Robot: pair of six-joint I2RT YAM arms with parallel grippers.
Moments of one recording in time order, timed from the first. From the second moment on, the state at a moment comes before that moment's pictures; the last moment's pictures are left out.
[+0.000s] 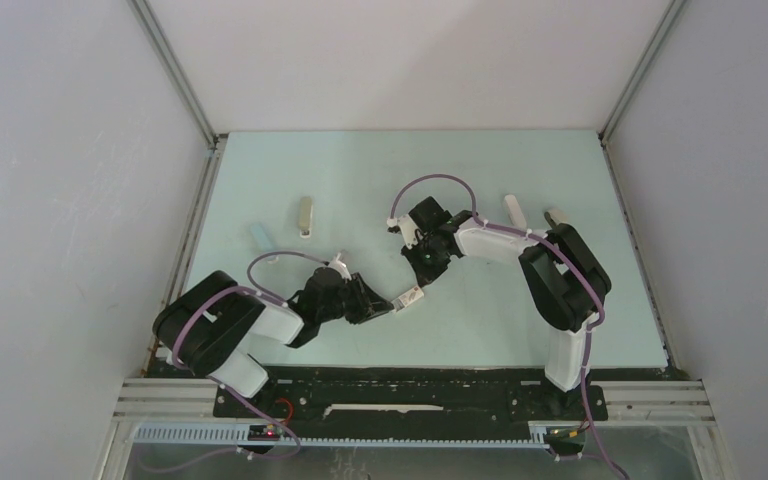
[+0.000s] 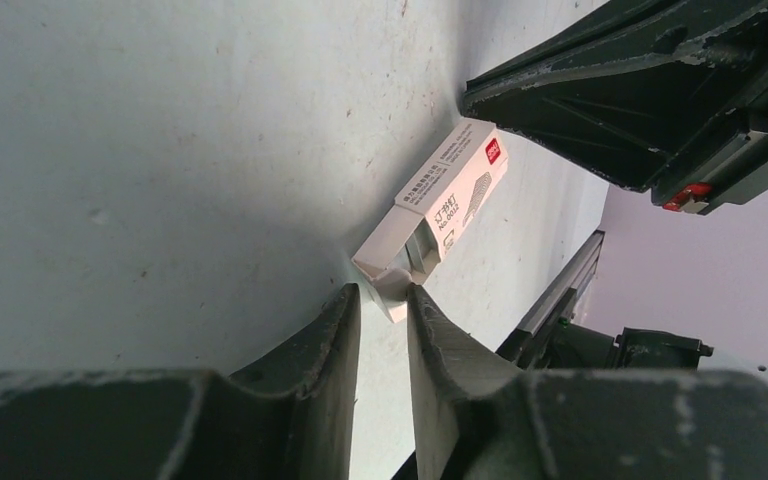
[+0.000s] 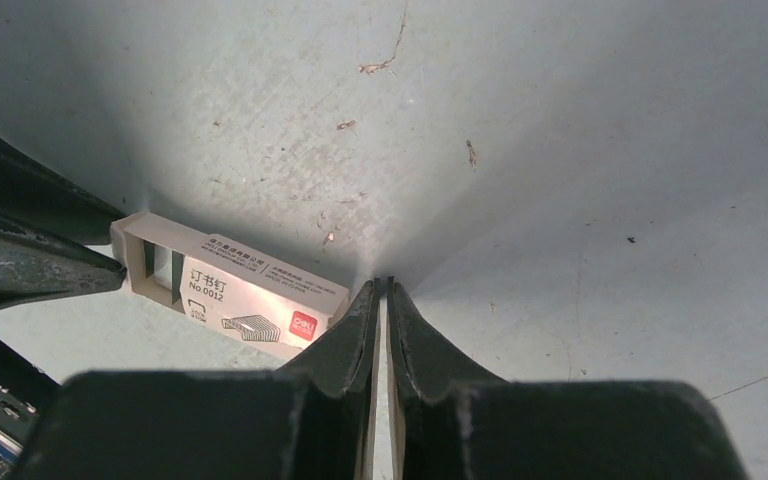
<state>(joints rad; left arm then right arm) -0.65 1.54 0.26 0.72 0.27 -1.11 0.66 1.90 1.24 -0.53 -0.25 -0.07</state>
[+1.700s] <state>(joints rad) -0.65 1.53 0.28 0.67 0.27 -1.12 0.72 1.90 1.24 -0.53 -0.24 -0.07</state>
